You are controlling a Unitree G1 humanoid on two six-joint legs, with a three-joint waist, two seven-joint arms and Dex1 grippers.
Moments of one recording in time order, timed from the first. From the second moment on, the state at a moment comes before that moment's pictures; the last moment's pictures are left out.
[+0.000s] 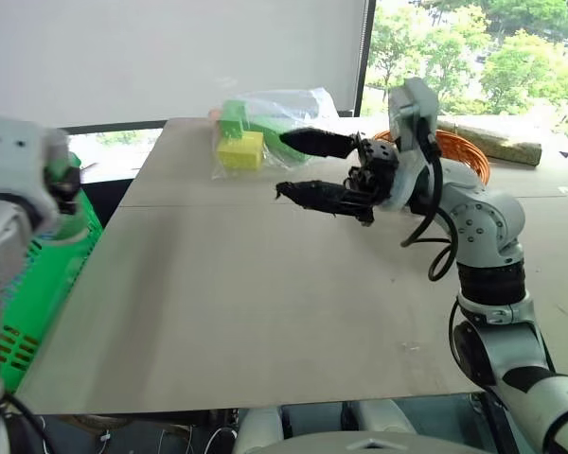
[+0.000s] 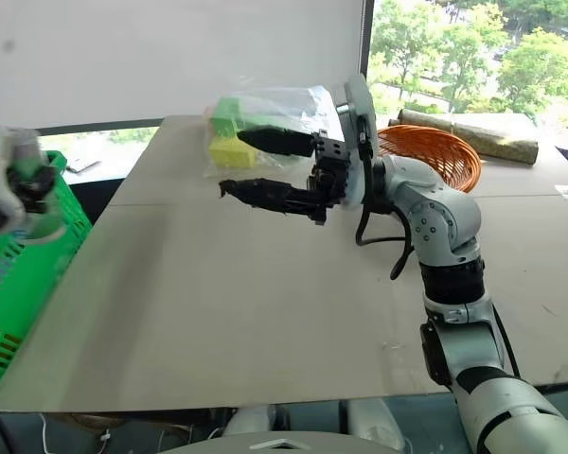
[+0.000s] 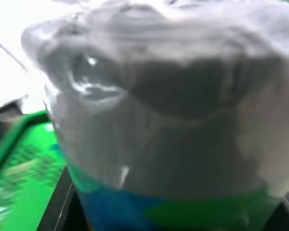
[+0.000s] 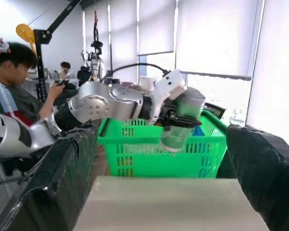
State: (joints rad) left arm -0.09 1.14 0.55 -0.28 -0.39 0.99 -0.08; right arm -0.82 -0.24 0.05 -0.15 0.66 0.63 1.03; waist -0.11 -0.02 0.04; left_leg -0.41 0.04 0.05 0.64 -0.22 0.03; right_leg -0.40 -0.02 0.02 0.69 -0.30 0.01
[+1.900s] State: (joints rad) left arm 0.13 0.44 0.21 -0.56 -0.47 0.61 -0.47; right arm -0.31 -0.49 -0.01 -0.07 0.55 0.43 1.00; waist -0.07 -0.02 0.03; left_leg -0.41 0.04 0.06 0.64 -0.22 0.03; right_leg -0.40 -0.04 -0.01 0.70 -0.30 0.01
